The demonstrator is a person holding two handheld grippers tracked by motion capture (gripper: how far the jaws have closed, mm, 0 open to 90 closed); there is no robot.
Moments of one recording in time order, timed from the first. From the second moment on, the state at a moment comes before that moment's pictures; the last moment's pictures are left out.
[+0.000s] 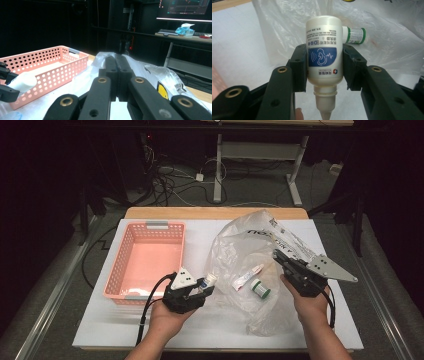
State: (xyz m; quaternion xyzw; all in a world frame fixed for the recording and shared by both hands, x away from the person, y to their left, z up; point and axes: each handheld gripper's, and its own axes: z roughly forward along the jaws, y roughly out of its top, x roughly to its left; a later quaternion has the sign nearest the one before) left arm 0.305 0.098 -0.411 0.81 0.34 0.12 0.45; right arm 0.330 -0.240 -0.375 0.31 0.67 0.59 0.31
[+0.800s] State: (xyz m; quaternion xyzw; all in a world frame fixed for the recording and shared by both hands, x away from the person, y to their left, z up) left arm 0.296 0.064 -0.422 0.84 0.31 0.10 0.44; right arm 0.327 -0.231 -0.372 0.30 0.68 0.59 0.30
